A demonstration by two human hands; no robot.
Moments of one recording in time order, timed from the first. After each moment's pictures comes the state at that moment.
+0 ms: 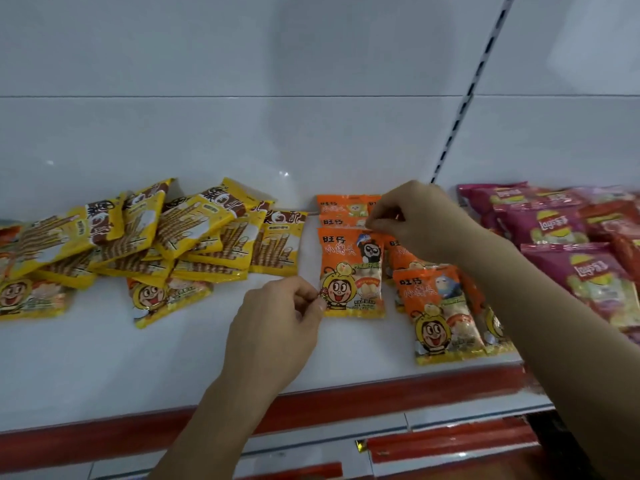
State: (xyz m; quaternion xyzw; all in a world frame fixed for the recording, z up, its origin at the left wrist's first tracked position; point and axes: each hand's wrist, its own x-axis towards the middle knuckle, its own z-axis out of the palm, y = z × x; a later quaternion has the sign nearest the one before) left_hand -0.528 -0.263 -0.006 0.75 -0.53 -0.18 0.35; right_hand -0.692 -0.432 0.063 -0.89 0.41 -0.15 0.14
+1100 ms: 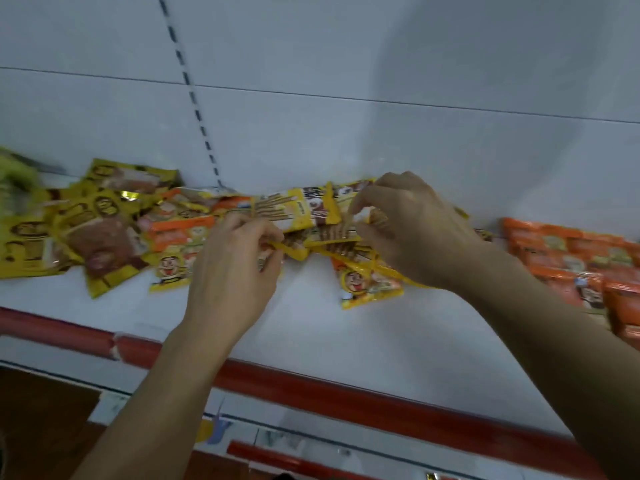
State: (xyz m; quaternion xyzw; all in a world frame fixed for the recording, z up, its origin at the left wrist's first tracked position) left_hand -0.295 -0.156 0.022 0.82 -0.47 0.08 0.32; right_hand -0.465 -0.325 0.070 -0.96 0.19 -0.21 0.07
